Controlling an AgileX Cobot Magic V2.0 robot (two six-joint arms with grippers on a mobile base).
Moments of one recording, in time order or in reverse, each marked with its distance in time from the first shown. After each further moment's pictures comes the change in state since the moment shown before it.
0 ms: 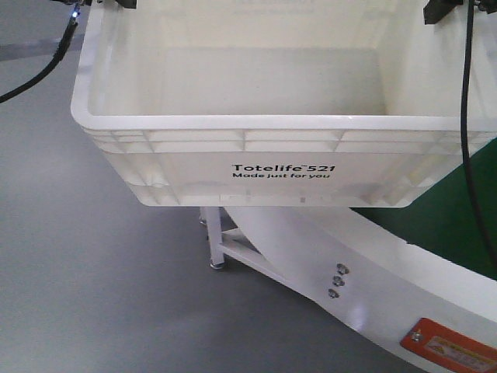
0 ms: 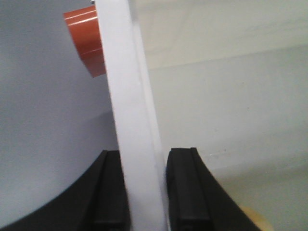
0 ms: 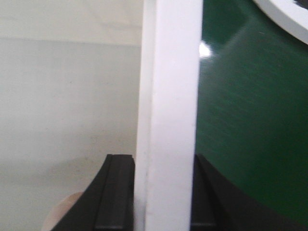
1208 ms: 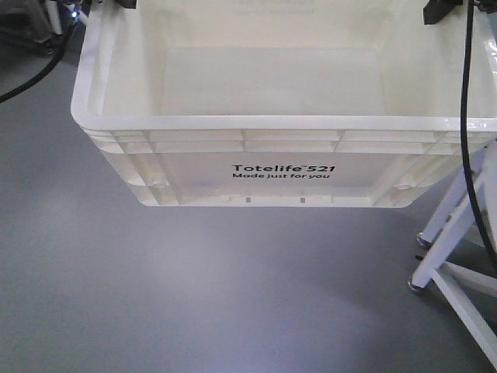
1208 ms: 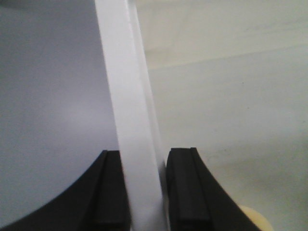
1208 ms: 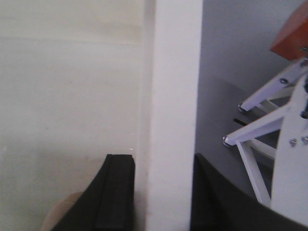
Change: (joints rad) left arm 0.000 0.000 0.000 0.000 0.001 0.000; right arm 0.000 0.000 0.000 -0.001 0.000 0.000
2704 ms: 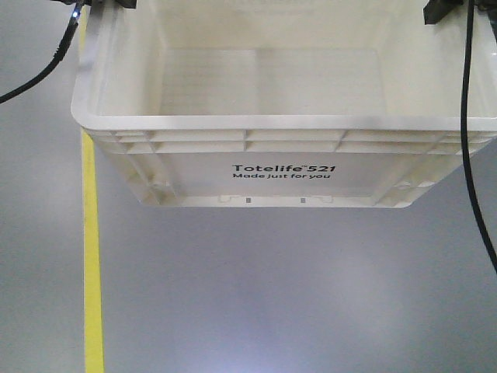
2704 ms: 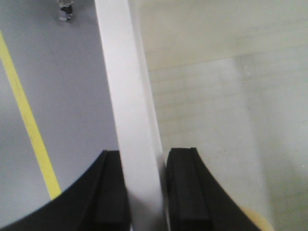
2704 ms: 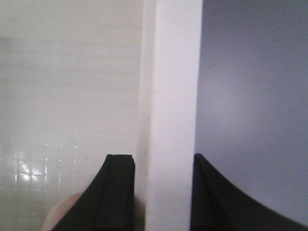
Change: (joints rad) left arm 0.000 0.000 0.000 0.000 0.001 0.000; right arm 0.000 0.000 0.000 0.000 0.000 0.000
